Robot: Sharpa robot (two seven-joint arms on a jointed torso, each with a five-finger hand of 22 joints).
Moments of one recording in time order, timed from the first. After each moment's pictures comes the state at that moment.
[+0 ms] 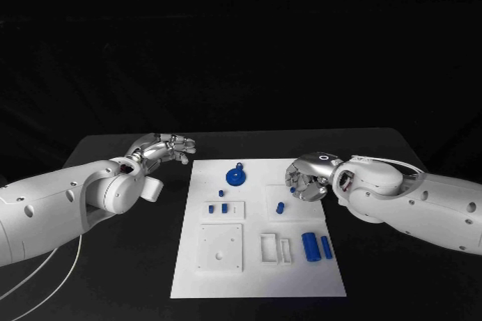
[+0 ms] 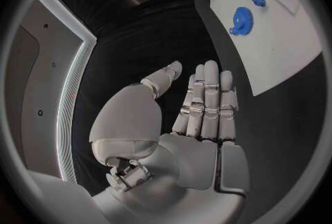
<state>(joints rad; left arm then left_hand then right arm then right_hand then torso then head) 1.28 -0.81 -0.11 1.30 -0.15 -0.21 0.26 1.07 -0.10 0.58 -0.20 0.08 0.86 0.17 0.27 0.54 1.21 0.11 0.08 0.22 1.01 0.01 0.94 0.30 0.03 0.73 -0.08 0.71 1.22 1.24 -0.87 -0.10 1.50 -1.67 -0.17 -0.12 1.15 -0.27 0.79 -0.17 0.07 0.94 0.14 0.36 0.46 1.17 0.07 0.21 0.20 1.26 -0.03 0.86 0.79 0.24 1.23 0.02 0.50 1.31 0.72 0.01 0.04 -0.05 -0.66</state>
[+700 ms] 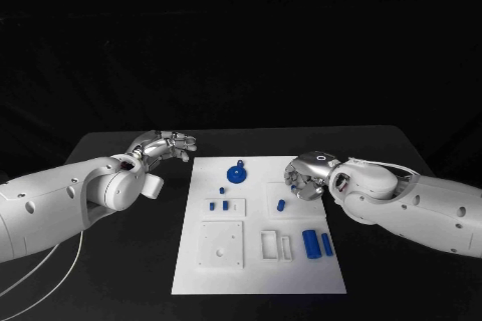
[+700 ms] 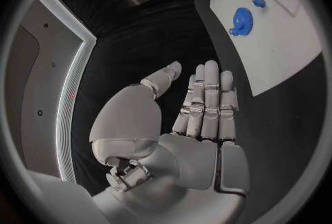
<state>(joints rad) 1.28 -0.81 -0.11 1.30 -0.15 -0.20 0.25 1.07 -0.10 0.58 -0.20 0.08 0.85 0.17 0.27 0.54 1.21 0.11 0.08 0.22 1.01 0.01 0.94 0.31 0.02 0.73 -0.08 0.71 1.22 1.21 -0.85 -0.09 1.48 -1.74 -0.22 -0.14 1.17 -0.26 0.84 -0.17 0.06 1.00 0.12 0.36 0.46 1.23 0.06 0.20 0.24 1.27 -0.04 0.90 0.84 0.23 1.25 0.01 0.54 1.31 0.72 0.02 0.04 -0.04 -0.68</state>
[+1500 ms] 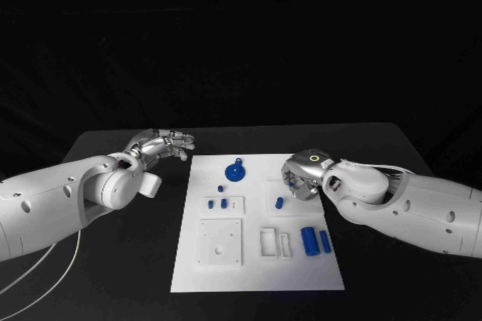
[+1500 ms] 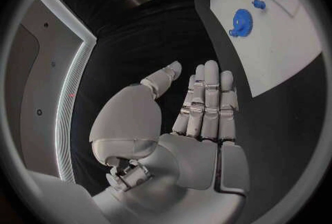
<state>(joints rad) 1.28 -0.81 -0.11 1.30 -0.15 -0.19 0.25 1.07 -0.10 0.57 -0.21 0.08 0.85 0.17 0.27 0.54 1.21 0.11 0.08 0.22 1.01 0.01 0.94 0.31 0.02 0.73 -0.08 0.71 1.22 1.20 -0.83 -0.10 1.49 -1.89 -0.24 -0.20 1.19 -0.27 0.91 -0.18 0.09 1.09 0.09 0.38 0.48 1.31 0.03 0.20 0.32 1.30 -0.07 0.99 0.94 0.22 1.26 0.00 0.68 1.31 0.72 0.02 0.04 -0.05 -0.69</state>
